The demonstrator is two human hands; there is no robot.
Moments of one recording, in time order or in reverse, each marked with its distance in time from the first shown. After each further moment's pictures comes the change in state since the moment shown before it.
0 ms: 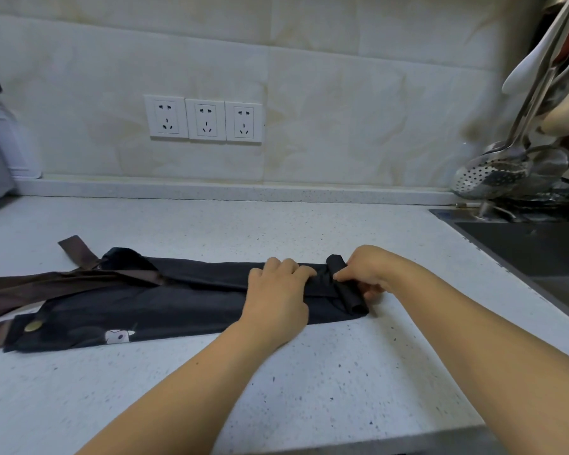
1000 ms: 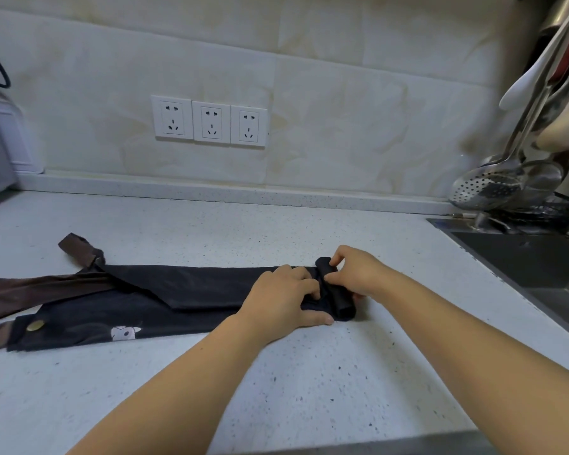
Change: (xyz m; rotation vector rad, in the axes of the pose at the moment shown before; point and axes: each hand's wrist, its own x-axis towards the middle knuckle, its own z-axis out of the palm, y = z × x) left_hand 0.008 -0.018 0.008 -0.113 -0.041 0.238; right_hand -0.019 -0.010 0.011 -0.014 0.104 -0.223
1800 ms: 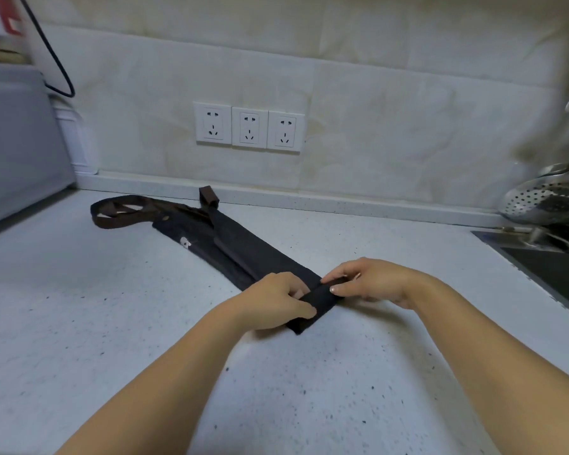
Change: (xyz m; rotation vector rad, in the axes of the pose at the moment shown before) left_hand -0.024 -0.030 -0.046 -0.555 -0.235 -0.385; right_hand 0.006 -0.019 -0.004 0.126 -0.363 -0.159
